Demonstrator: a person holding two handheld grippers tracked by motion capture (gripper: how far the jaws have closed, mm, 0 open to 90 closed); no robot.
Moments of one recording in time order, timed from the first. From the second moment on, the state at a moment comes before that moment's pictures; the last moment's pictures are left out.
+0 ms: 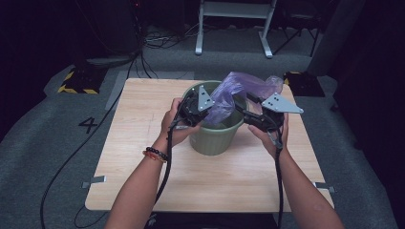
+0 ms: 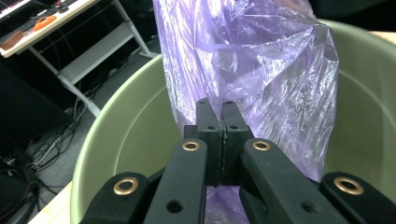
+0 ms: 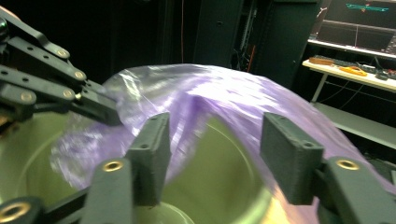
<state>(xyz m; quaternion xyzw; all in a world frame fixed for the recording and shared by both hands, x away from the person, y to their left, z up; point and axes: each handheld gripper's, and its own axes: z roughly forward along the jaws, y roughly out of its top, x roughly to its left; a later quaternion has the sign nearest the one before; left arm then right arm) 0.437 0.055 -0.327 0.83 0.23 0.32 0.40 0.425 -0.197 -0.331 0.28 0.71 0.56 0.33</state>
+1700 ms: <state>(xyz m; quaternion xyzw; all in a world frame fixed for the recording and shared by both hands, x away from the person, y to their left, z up) 0.446 0.083 -0.329 0.80 0.29 0.29 0.44 0.440 -0.246 -0.357 0.28 0.68 0.44 0.51</state>
